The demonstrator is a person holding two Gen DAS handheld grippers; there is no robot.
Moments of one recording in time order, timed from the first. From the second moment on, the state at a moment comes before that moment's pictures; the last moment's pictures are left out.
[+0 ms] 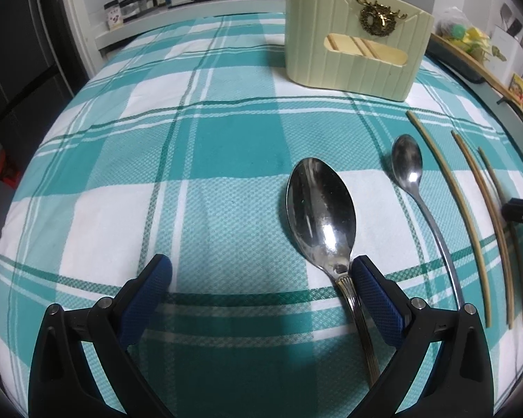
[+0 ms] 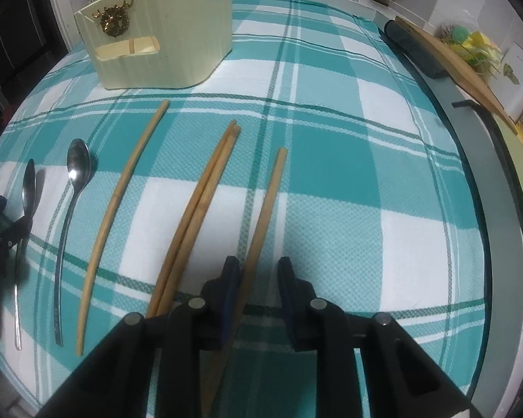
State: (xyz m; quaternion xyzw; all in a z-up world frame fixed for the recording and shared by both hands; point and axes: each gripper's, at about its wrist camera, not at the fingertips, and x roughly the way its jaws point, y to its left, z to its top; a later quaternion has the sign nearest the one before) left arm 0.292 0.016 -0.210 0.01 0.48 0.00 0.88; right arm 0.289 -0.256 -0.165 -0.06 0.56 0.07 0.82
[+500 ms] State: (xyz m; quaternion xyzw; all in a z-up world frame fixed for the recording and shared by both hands) left arm 0.315 -0.004 -0.203 -0.02 0.47 0.02 0.88; right arm 0.355 -0.249 -0.169 -0.04 0.55 0.07 0.83
